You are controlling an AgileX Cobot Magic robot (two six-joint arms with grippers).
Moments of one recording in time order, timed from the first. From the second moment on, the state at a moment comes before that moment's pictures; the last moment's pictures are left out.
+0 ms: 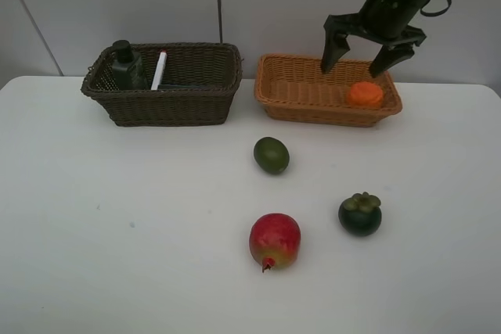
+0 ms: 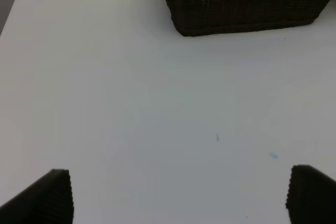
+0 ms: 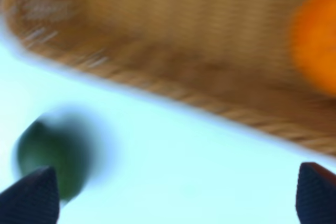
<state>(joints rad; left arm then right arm) -0.05 -0.01 -0.51 0.01 1.07 0.00 0.25 2.02 -1.75 0.16 1.18 -0.07</state>
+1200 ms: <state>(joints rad) -0.05 -0.01 -0.51 0.00 1.07 0.00 0.61 2.21 -1.50 -0.05 0.80 -0.07</state>
